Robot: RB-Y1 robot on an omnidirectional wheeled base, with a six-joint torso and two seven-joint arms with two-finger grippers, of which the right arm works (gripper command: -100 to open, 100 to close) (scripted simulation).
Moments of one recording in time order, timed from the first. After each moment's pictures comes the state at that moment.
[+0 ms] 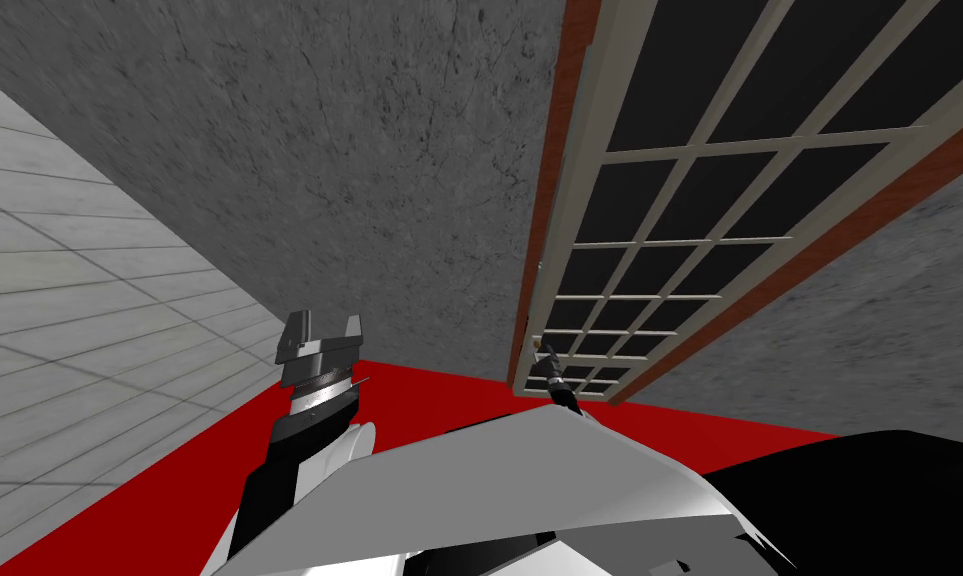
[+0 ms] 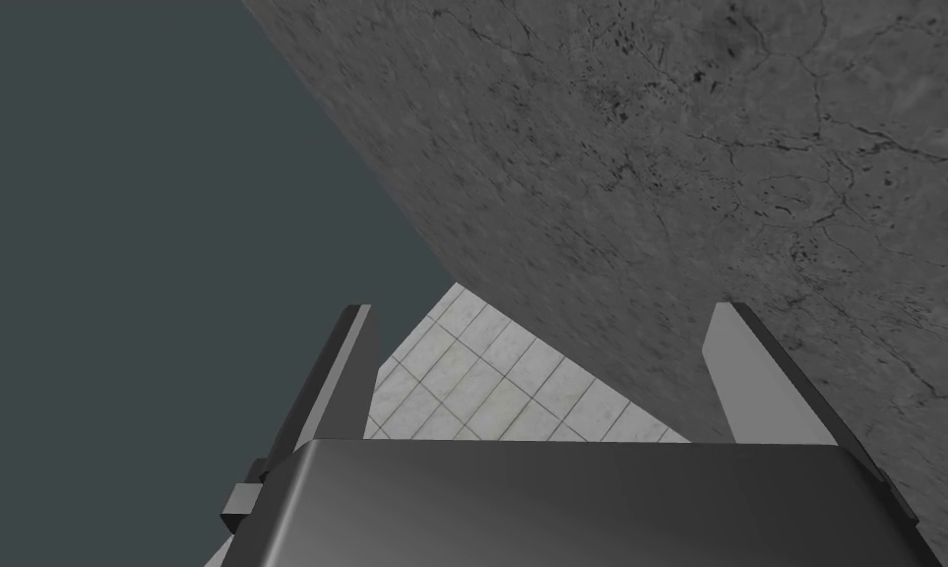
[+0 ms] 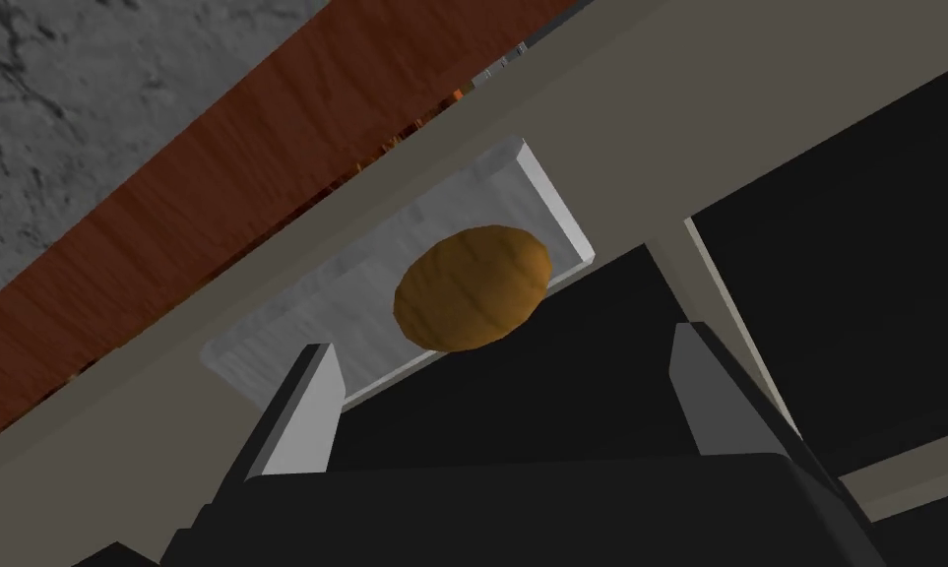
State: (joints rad) arm 0.03 -0.26 -0.01 -0.63 -0.26 -0.96 -0.63
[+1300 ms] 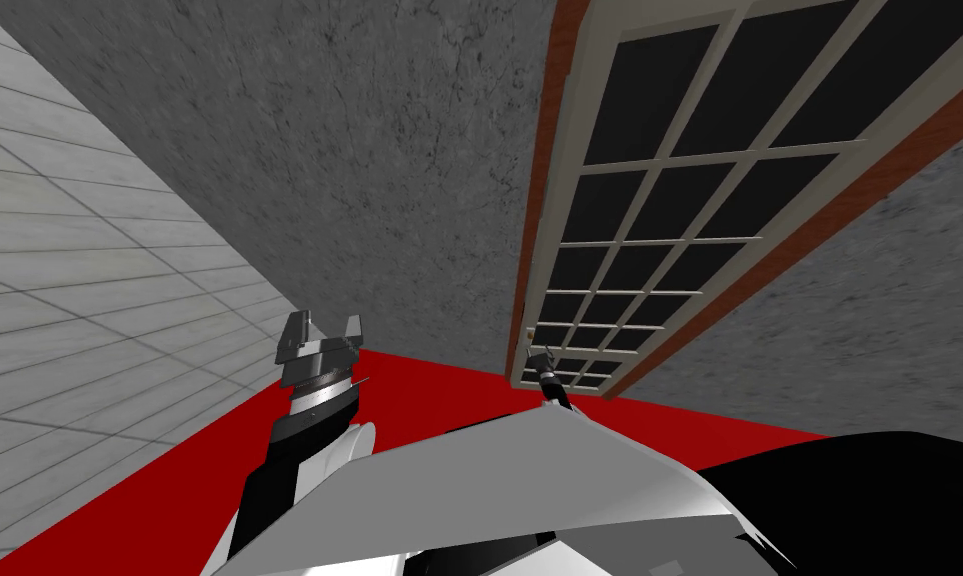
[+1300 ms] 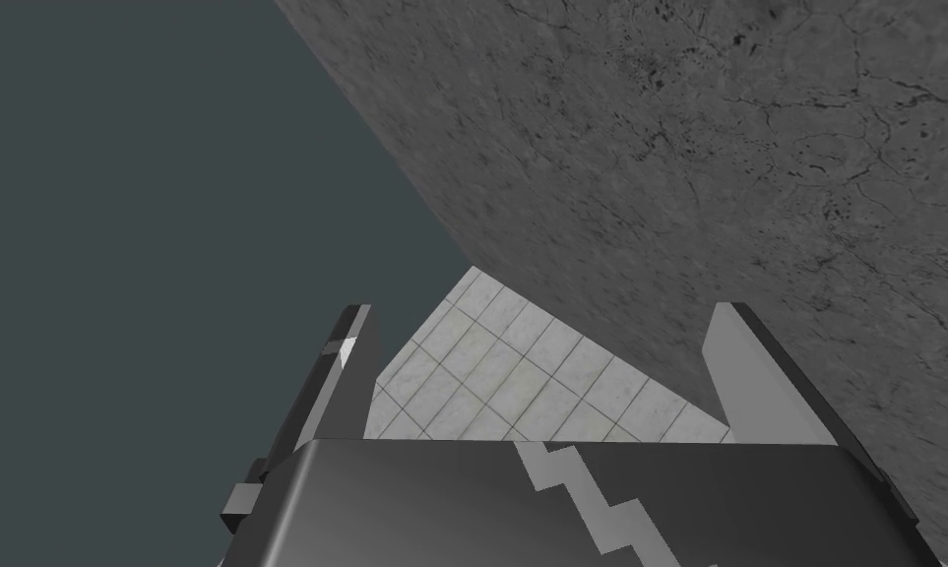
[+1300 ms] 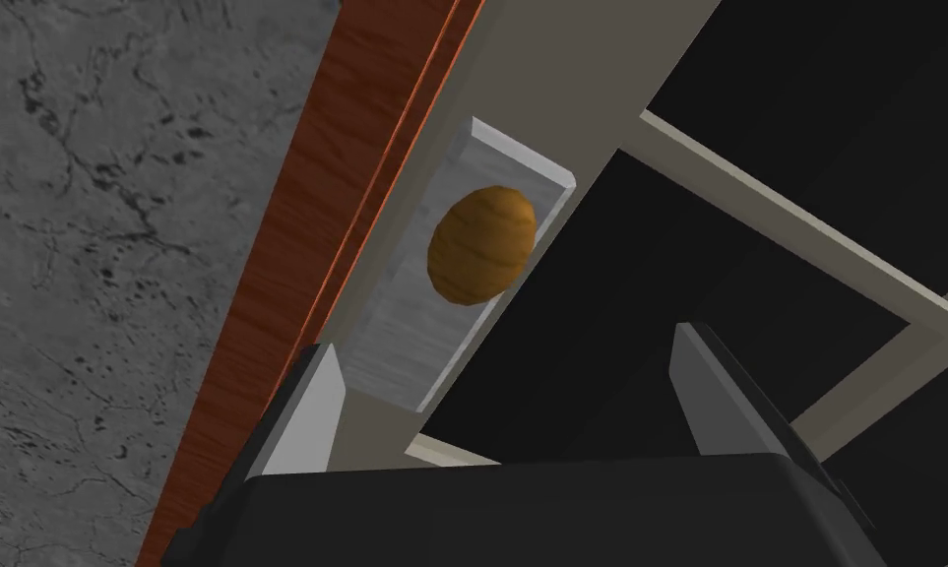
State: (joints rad) arm -0.01 -0.23 0.05 -0.66 -0.40 -0.91 -0.97
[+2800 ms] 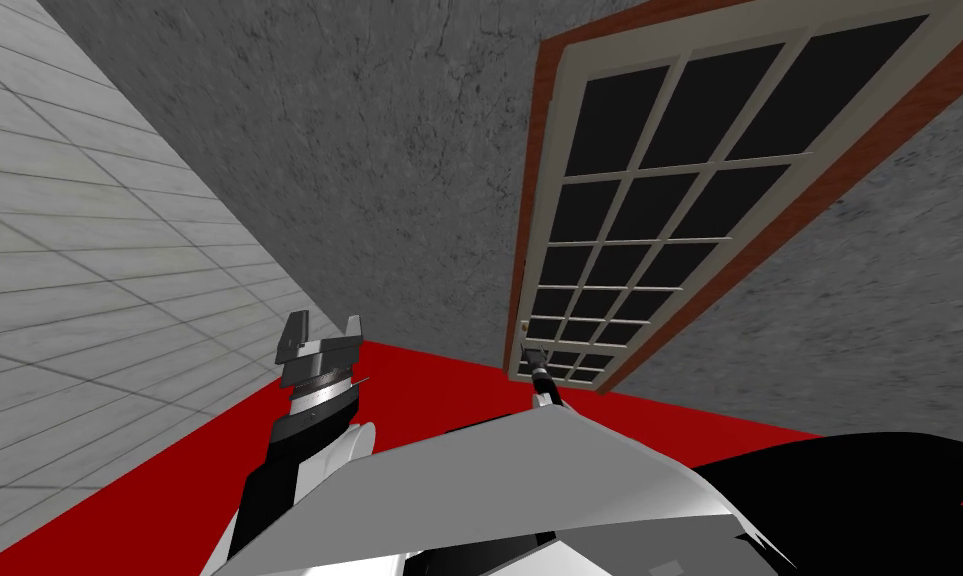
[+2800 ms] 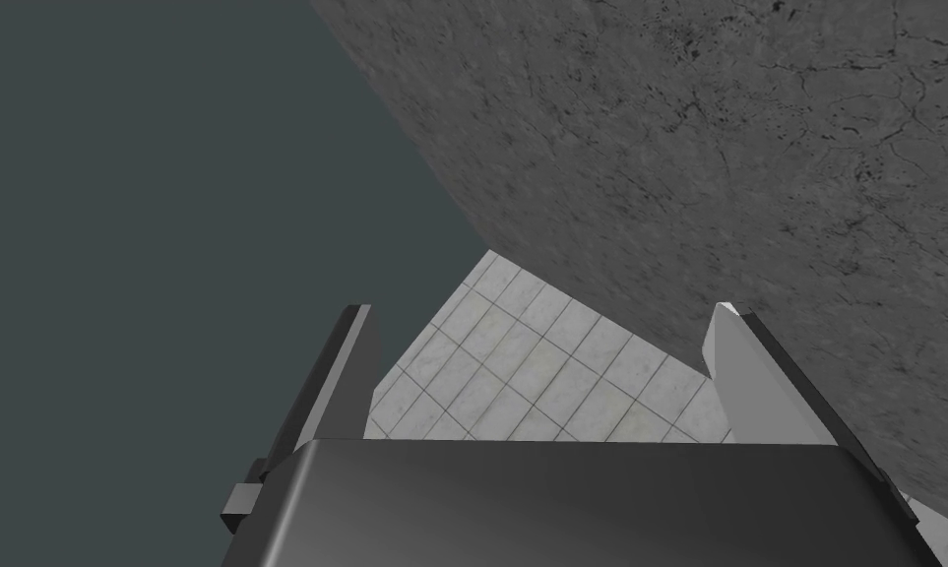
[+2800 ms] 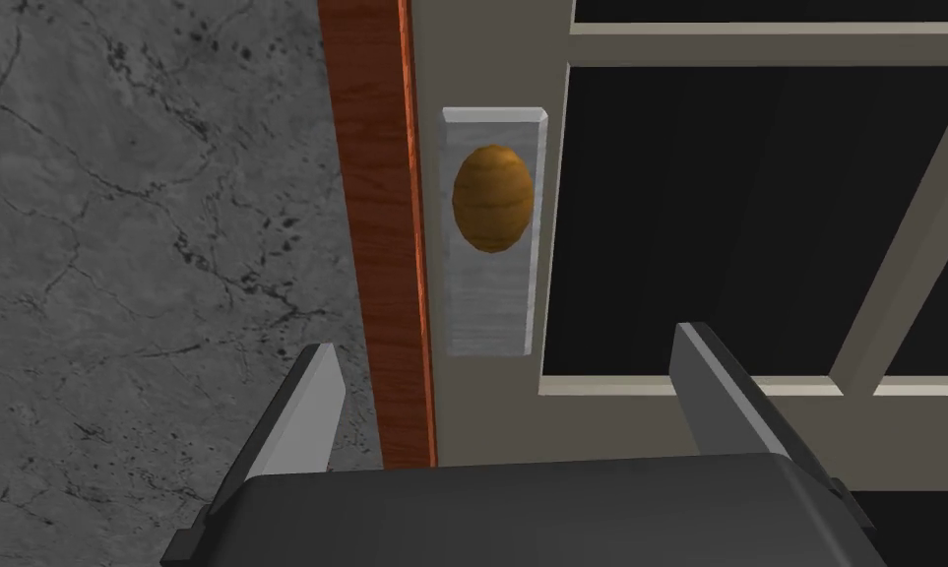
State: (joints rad) arm -0.04 -0.19 0.11 -0.69 -0.53 -0.86 -1.34
